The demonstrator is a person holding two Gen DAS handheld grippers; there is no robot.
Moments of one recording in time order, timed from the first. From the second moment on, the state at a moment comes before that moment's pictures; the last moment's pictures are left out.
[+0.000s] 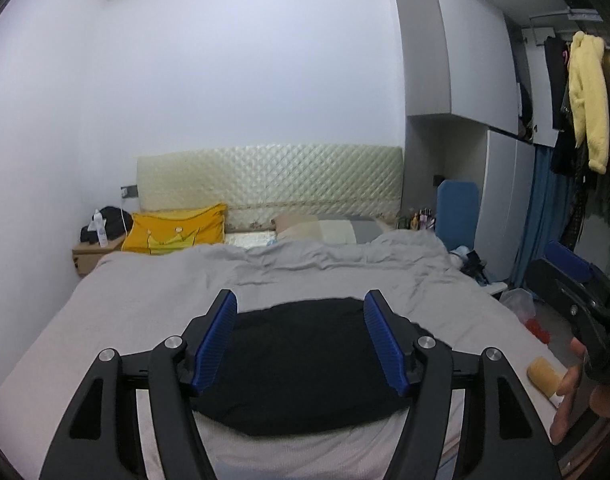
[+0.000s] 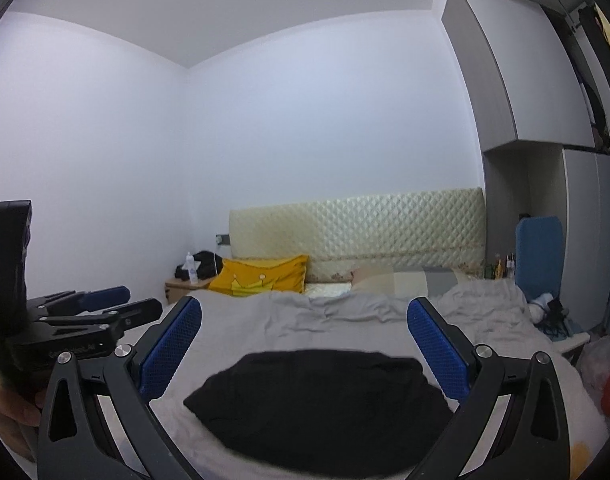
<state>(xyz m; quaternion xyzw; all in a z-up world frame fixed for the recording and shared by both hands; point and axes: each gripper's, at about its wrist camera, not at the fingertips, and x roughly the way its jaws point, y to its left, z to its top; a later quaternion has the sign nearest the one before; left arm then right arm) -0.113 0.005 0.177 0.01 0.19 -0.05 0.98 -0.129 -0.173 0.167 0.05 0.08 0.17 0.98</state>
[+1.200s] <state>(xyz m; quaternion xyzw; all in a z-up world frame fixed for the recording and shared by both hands) -0.051 0.032 0.053 -0.03 0.32 0.00 0.95 -0.110 -0.164 0.053 0.06 0.20 0.12 0.97</state>
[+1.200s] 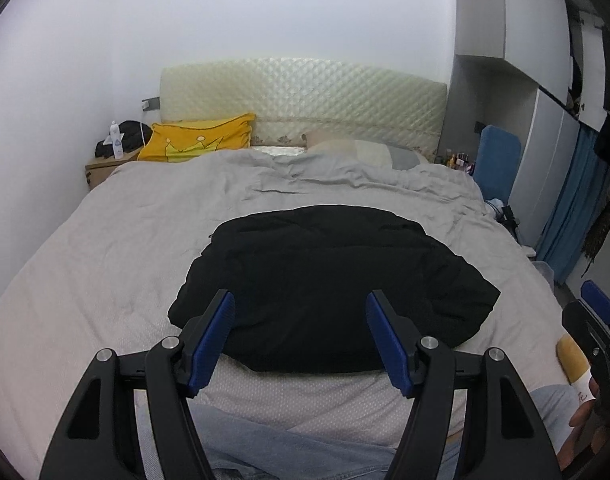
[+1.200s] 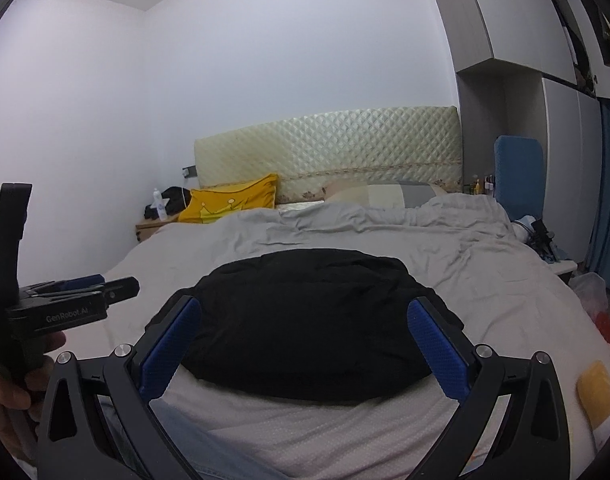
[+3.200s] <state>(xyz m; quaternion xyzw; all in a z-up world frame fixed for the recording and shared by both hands) -0.062 0.032 0.060 -0.03 0.32 -0.02 0.95 -0.113 -0.160 0.051 0.05 0.21 0.10 0.97</state>
